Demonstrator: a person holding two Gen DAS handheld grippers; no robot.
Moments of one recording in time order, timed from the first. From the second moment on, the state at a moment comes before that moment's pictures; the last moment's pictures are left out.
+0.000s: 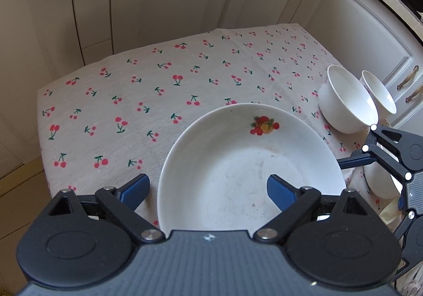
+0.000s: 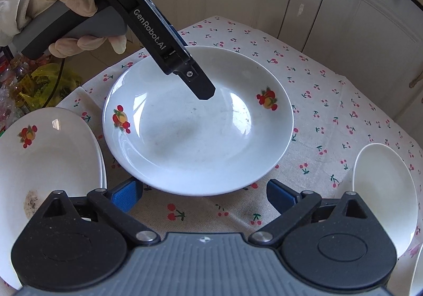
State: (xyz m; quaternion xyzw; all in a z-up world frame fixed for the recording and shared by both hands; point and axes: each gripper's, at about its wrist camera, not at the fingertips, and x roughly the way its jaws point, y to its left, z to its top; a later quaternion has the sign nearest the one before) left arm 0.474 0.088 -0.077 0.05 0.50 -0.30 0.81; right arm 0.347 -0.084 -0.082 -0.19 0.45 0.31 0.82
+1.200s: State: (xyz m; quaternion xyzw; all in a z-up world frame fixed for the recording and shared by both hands) left arm 0.490 0.053 -0.081 0.11 0.50 -0.34 0.79; right arm 0.352 -0.074 -0.087 -0.19 0.44 0.31 0.82
